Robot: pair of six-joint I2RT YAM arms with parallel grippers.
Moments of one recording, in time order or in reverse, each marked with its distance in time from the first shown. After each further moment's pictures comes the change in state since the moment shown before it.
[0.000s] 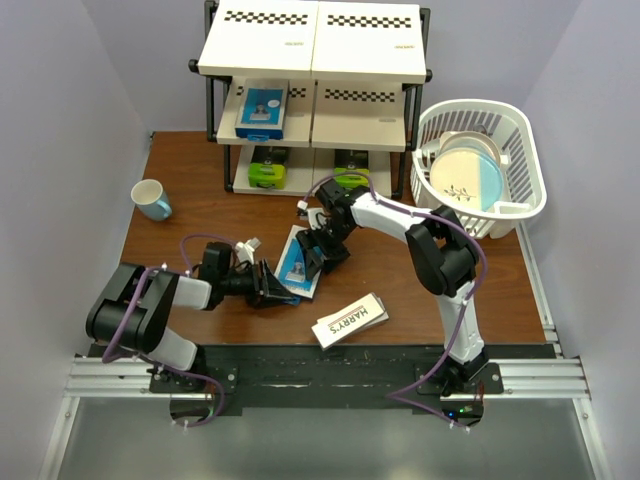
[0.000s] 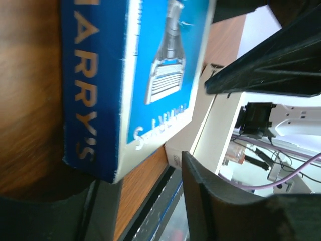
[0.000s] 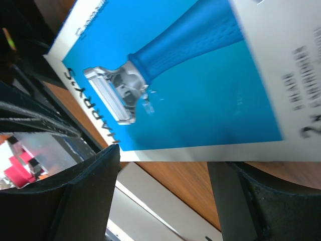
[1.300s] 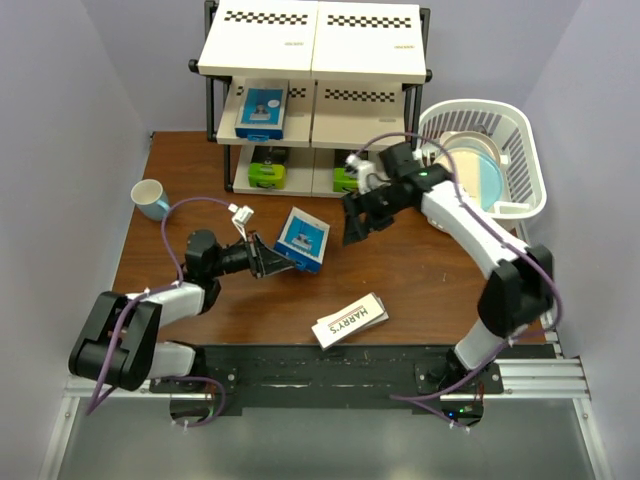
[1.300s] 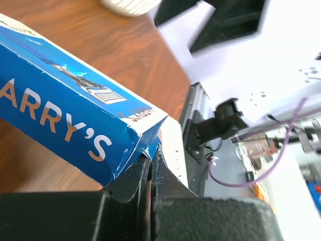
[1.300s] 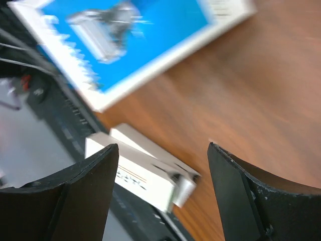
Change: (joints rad) left arm -0.009 -0.205 0.013 0.498 0.076 -0.047; right arm -0.210 -0.471 -0.100 -0.085 0.031 -0.169
